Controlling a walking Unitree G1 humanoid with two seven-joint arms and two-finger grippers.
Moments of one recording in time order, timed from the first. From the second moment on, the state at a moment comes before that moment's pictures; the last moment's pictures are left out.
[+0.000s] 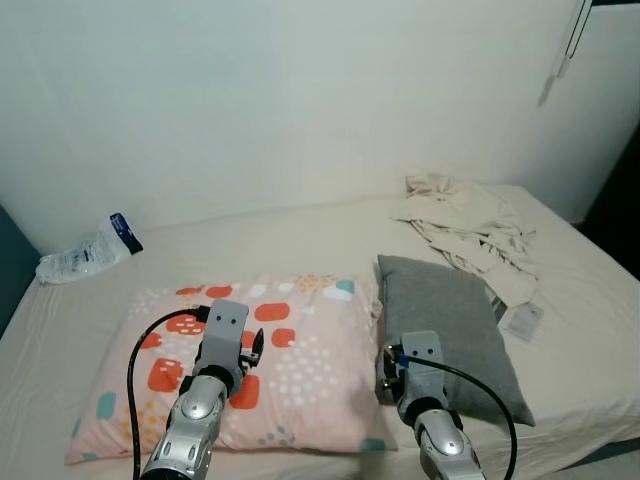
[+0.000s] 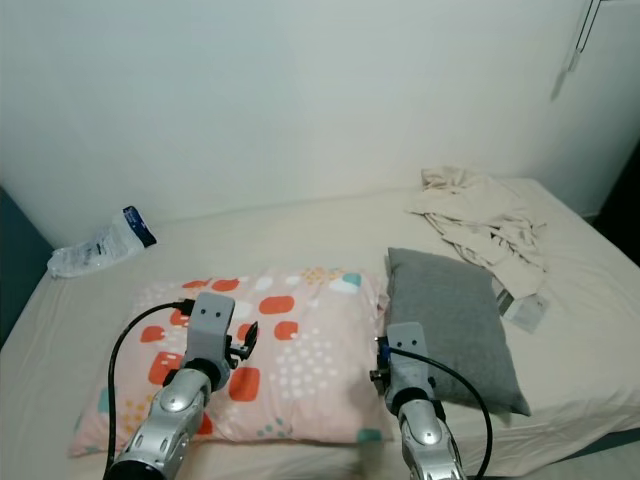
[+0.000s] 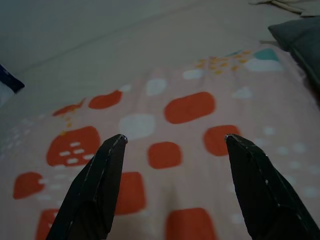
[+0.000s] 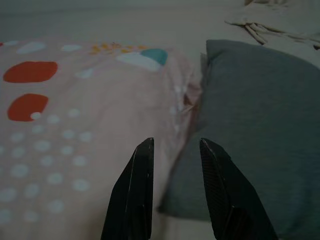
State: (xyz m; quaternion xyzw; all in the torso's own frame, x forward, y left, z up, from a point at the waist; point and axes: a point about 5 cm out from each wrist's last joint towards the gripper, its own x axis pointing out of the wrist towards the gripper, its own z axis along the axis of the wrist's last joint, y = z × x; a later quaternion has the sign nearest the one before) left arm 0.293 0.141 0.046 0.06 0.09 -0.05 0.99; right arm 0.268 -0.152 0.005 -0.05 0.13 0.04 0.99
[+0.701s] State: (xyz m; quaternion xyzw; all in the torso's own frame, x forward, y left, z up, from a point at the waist) left arm 0.294 0.156 0.041 0.06 0.10 0.01 0.99; right arm 0.268 -0.141 0.003 -0.04 0.15 0.08 0.99
